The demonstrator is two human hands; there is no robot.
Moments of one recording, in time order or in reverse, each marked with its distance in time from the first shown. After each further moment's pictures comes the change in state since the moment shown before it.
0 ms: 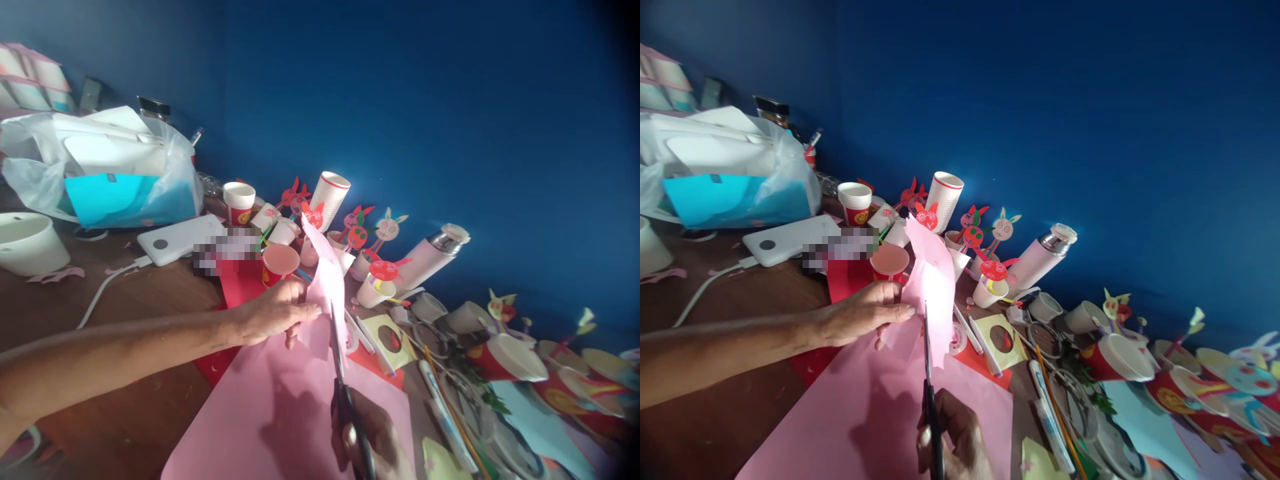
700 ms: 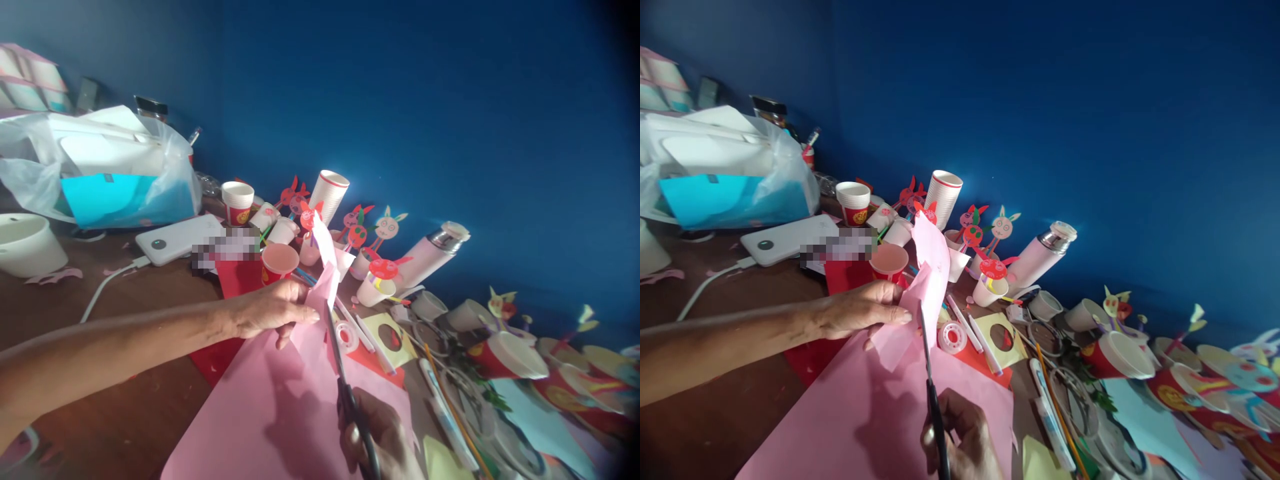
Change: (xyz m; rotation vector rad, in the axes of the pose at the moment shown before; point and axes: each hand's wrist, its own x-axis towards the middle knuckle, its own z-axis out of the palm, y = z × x) left_hand 0.003 0.003 -0.008 -0.040 -0.169 -0.109; right_hand -0.004 -0.018 0.001 -0.077 0.127 0.131
